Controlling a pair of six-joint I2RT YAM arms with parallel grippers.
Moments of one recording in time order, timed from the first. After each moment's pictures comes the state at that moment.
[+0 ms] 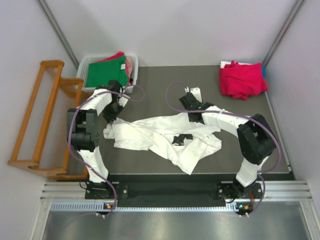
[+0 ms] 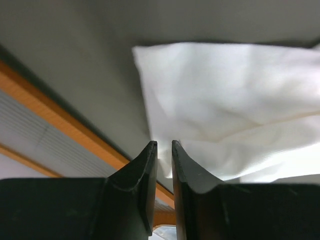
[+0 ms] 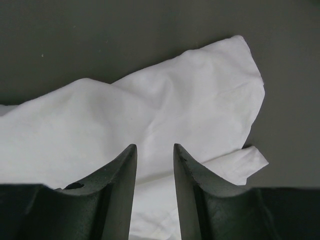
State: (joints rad) left arm -0.06 1.91 1.43 -0.96 -0.16 0.41; right arm 0.64 1.75 1.17 -0.43 0.57 0.36
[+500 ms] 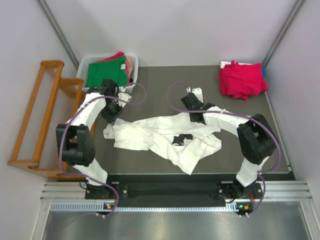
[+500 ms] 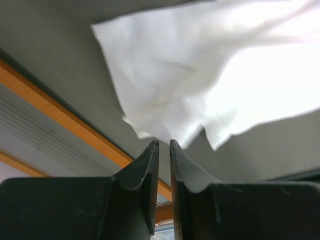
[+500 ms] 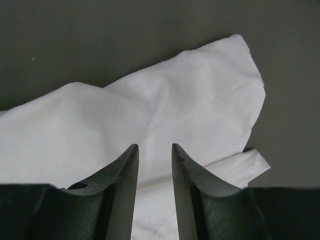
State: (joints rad) left arm -0.09 1.71 1.38 -1.02 -0.01 0.48; right arm 0.62 1.75 1.15 -0.40 0.55 0.36
